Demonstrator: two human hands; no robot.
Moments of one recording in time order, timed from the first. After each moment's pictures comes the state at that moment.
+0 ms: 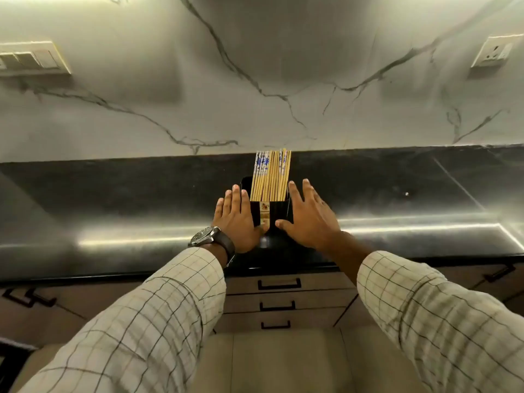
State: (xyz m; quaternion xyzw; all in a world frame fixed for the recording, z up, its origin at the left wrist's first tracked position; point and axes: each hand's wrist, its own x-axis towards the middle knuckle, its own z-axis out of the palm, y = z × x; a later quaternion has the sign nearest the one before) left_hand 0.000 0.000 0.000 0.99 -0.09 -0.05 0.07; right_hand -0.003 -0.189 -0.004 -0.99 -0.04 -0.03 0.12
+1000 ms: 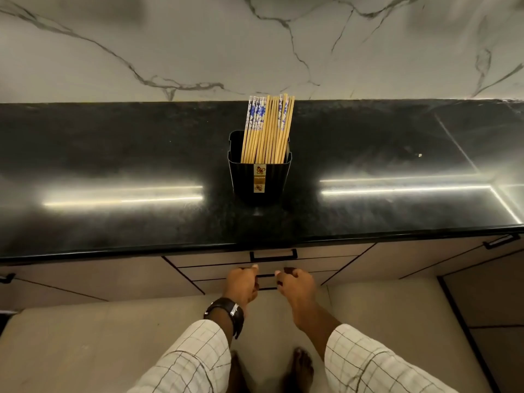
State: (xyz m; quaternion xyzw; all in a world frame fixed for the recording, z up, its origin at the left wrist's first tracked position) left_hand -0.074 -0.020 -0.187 0.63 0.36 -0.29 0.63; right_hand -0.097 -0.146 -0.212 -0.66 0.42 0.14 0.60
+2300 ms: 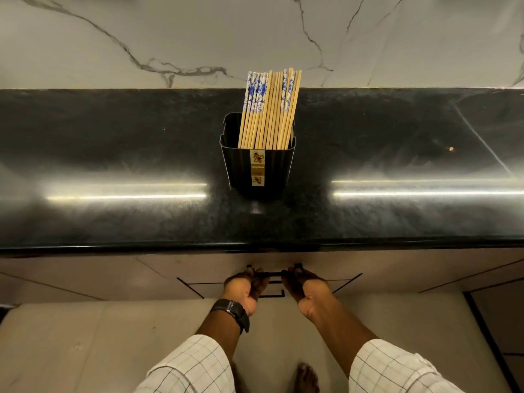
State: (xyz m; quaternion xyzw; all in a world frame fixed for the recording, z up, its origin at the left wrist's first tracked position) left_hand -0.038 -0.042 -0.284 0.33 0.48 -0.19 0.79; right_hand -0.044 -0.194 -0.297 -0.30 0.52 0.11 0.80
